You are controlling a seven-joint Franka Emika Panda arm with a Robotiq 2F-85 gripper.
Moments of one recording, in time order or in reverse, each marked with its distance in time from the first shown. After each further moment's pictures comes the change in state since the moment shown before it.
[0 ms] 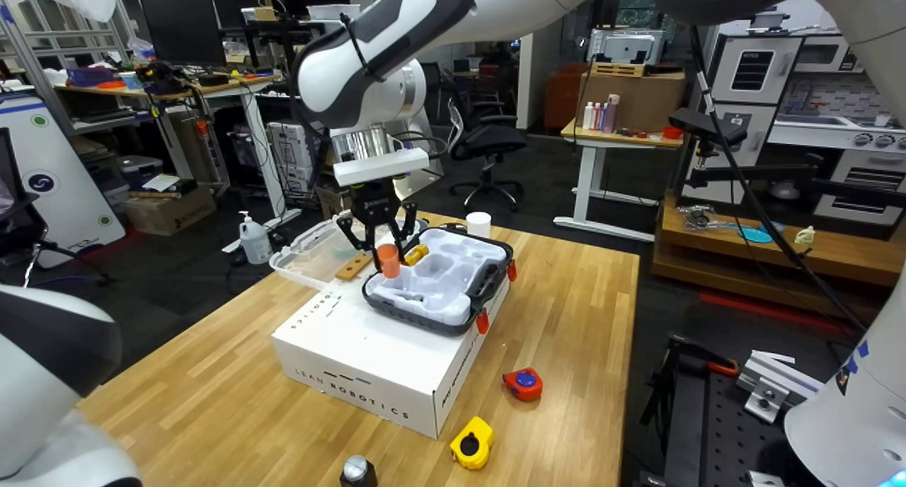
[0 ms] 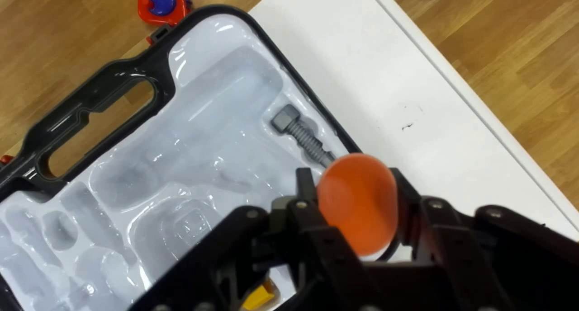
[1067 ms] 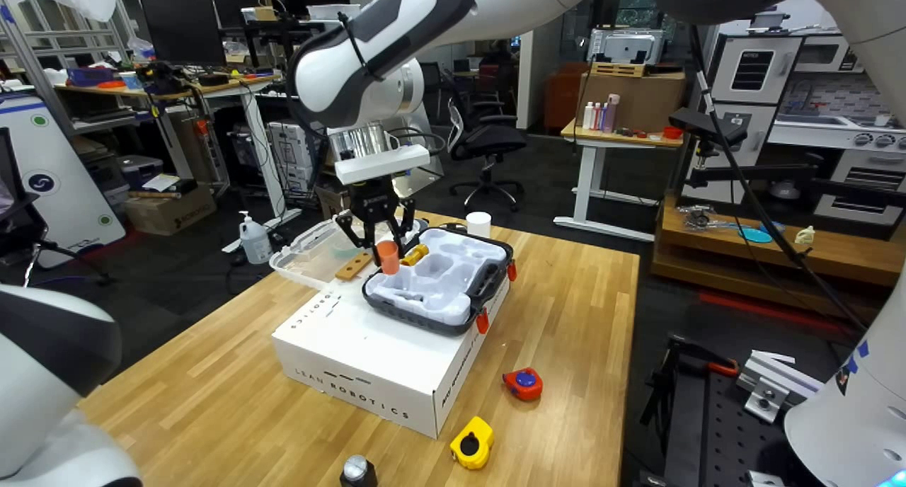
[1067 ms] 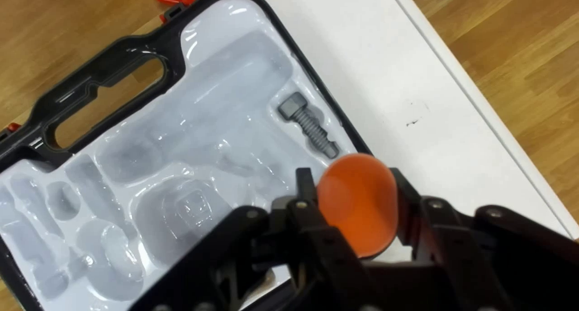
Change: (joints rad) arm 0.003 0.000 0.003 0.011 -0.034 0.000 -0.048
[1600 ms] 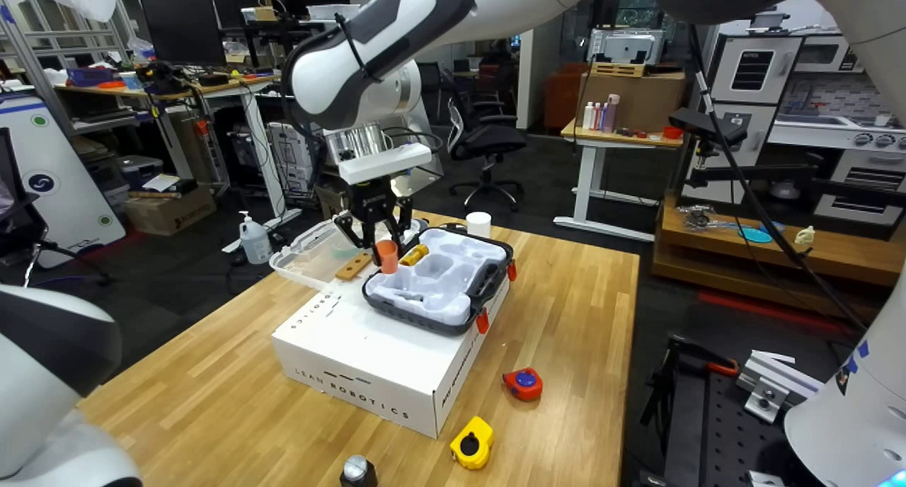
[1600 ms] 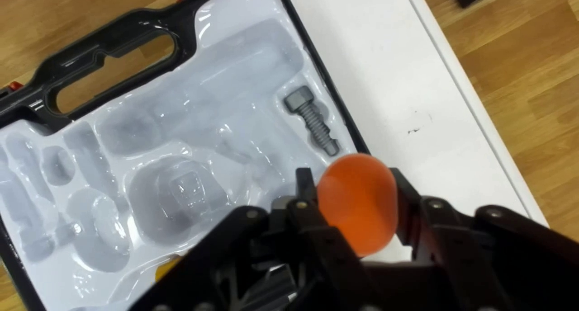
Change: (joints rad) arm 0.004 0.000 0.008 0.006 -0.033 0.000 -0.097
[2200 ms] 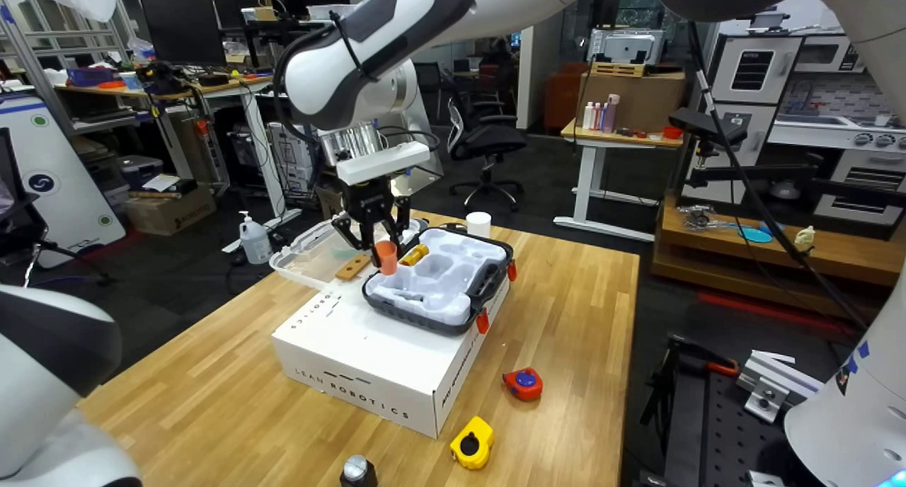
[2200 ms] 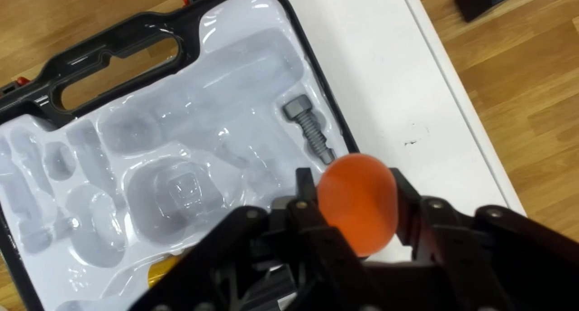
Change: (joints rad) arm 0.015 -0.006 0.003 0.000 -0.021 -0.017 -0.023
